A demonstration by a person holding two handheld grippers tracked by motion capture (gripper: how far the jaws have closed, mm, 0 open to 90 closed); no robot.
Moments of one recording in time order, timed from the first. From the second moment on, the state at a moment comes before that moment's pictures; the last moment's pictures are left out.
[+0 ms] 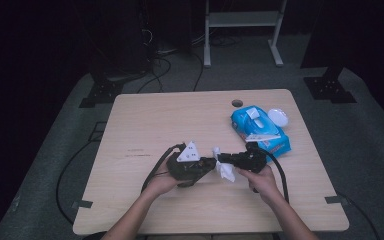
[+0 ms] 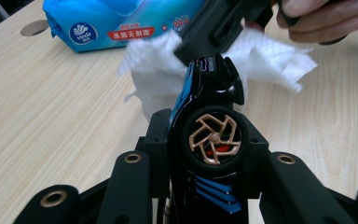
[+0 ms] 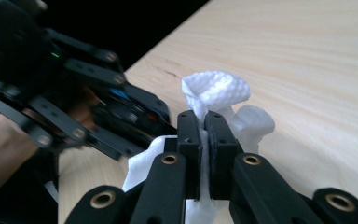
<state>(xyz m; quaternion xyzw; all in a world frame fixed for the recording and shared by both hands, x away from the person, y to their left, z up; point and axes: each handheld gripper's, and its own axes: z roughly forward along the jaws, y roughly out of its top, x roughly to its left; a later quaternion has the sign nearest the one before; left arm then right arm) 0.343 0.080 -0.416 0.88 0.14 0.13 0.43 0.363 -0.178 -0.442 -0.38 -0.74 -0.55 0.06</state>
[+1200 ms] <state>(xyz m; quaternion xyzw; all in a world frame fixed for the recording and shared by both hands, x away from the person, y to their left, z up) 0.422 0.039 -0.419 0.94 0.18 0.08 0.27 0.366 -0.211 -0.438 -0.40 -0.74 -0.54 0.02</state>
